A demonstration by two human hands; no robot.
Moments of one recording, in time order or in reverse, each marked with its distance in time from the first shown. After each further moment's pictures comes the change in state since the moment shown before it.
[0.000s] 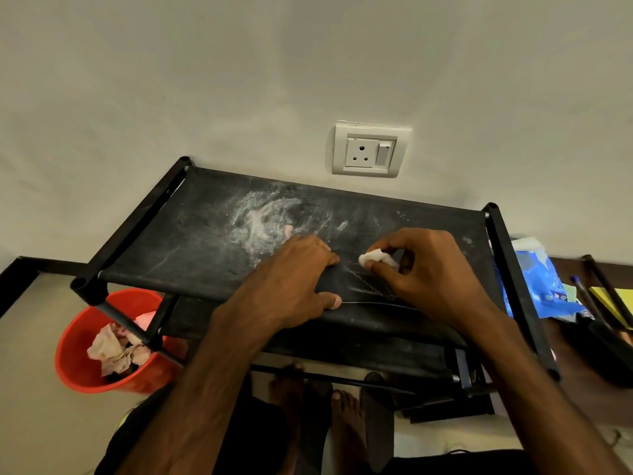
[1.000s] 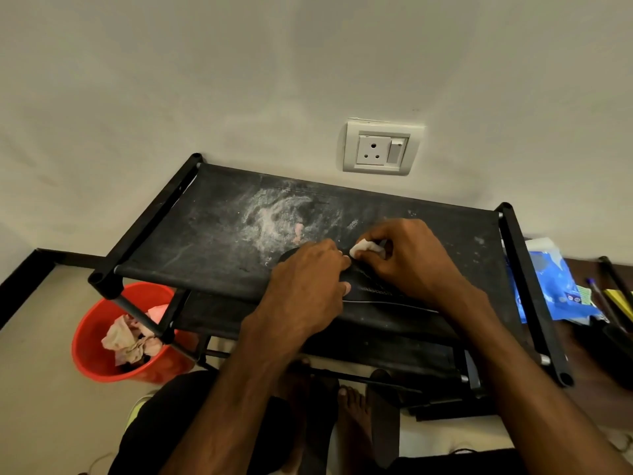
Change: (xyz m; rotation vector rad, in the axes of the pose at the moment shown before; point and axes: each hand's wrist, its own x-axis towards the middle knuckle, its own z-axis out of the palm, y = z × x) left_hand -0.007 0.020 0.007 -0.003 0.084 -0.127; right_hand 0.034 -0.006 0.024 -0.060 -0.093 -0.017
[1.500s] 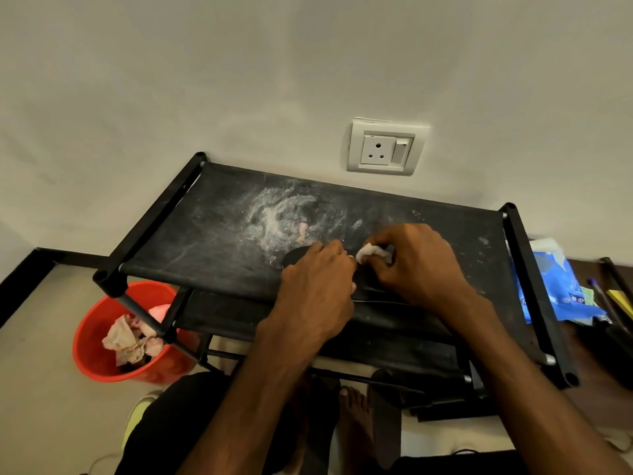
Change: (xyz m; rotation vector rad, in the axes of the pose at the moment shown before) left_hand -0.004 0.009 0.001 0.058 0.004 -0.009; right_hand -0.009 -0.009 0.000 -0.143 0.033 0.038
